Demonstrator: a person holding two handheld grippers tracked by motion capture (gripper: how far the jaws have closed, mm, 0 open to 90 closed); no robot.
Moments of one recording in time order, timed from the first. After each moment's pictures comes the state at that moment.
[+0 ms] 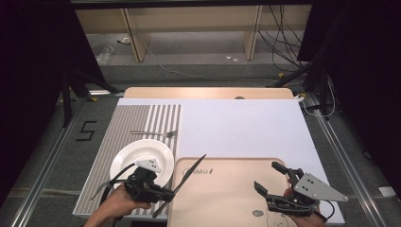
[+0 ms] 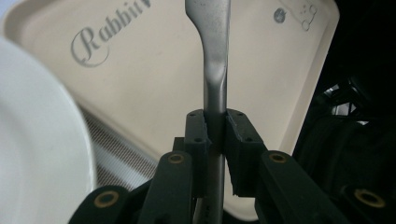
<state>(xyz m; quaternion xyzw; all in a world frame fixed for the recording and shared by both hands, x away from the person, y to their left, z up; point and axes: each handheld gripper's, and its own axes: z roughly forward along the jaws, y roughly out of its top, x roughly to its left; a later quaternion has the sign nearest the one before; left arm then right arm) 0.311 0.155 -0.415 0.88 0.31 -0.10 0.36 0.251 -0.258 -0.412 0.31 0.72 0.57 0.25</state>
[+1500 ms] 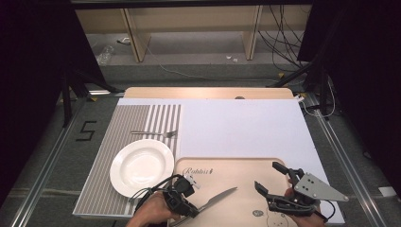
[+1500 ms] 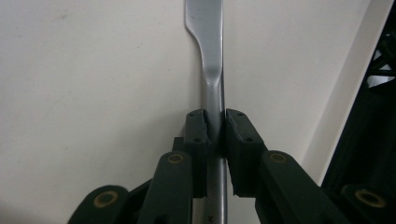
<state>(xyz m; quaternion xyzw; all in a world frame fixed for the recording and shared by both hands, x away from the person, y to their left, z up) 0.305 0.074 -0.467 0.92 0.29 -0.13 0.23 0.251 -0.259 -0.413 0.31 0.72 0.56 0.25</state>
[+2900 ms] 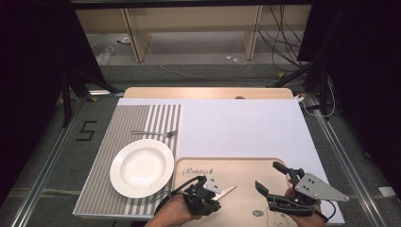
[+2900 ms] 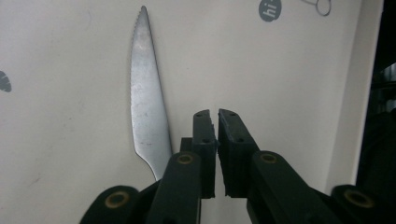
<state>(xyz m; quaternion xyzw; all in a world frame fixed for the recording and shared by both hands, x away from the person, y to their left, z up) 0.290 0.019 -0.462 0.93 0.20 -0.03 0.30 0.252 -0.260 -0.413 0.31 0.72 0.56 0.26</state>
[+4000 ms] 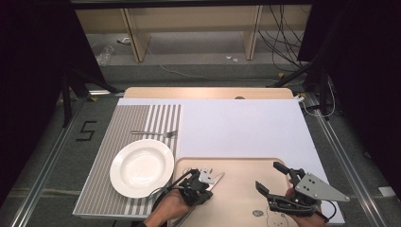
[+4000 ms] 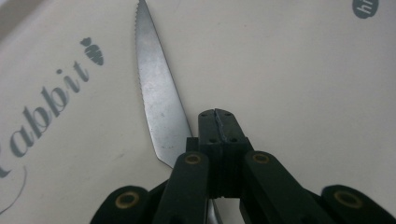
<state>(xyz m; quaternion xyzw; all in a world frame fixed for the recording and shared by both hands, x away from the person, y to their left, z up) 0.315 0.038 -0.473 0.92 0.26 0.03 0.29 0.251 -0.261 -0.413 0.31 0.72 0.56 0.26</state>
